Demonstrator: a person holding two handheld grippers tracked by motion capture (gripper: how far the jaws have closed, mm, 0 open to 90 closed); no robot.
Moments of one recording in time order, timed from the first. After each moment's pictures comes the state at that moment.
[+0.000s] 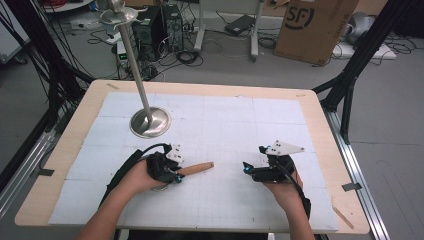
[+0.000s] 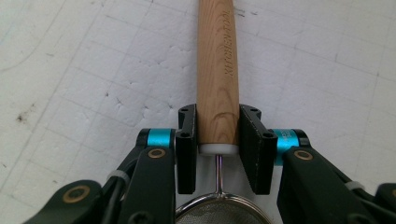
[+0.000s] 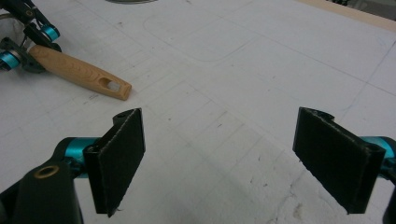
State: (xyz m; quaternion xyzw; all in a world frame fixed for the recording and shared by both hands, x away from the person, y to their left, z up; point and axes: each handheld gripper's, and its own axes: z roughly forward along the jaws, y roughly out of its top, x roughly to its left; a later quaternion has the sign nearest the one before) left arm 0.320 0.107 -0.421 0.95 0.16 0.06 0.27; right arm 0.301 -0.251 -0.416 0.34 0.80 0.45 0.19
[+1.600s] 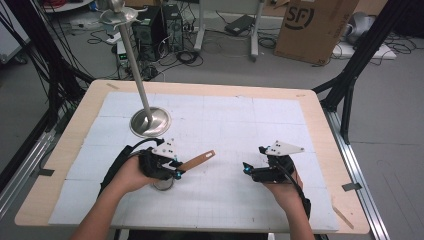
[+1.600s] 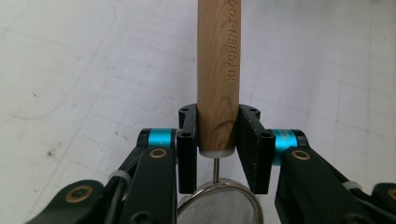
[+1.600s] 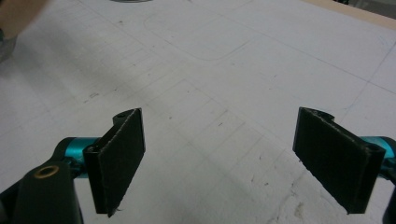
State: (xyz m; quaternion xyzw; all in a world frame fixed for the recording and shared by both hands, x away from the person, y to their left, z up) left arm 0.309 0.124 -0.383 0.91 0.14 0.06 0.38; right arm 0.301 -0.251 -0.416 0.34 0.80 0.45 0.19
